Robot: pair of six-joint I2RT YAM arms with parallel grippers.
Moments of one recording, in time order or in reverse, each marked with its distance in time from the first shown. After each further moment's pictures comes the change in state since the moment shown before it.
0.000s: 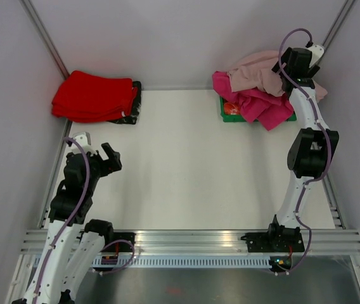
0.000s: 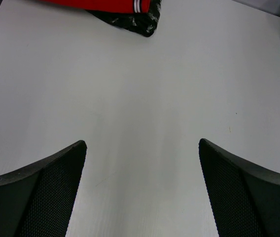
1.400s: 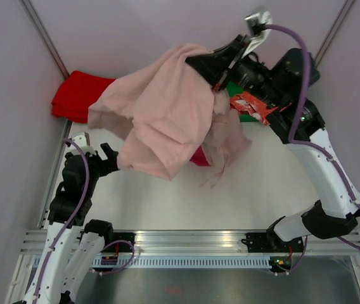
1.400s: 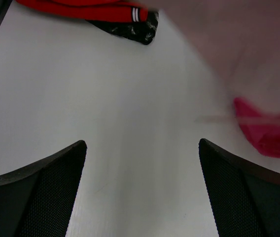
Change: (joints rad) left arm 0.000 -0.002 -0.004 0.024 0.009 0.024; right arm 0.709 -0.624 0.076 0.014 -0.714 -0.114
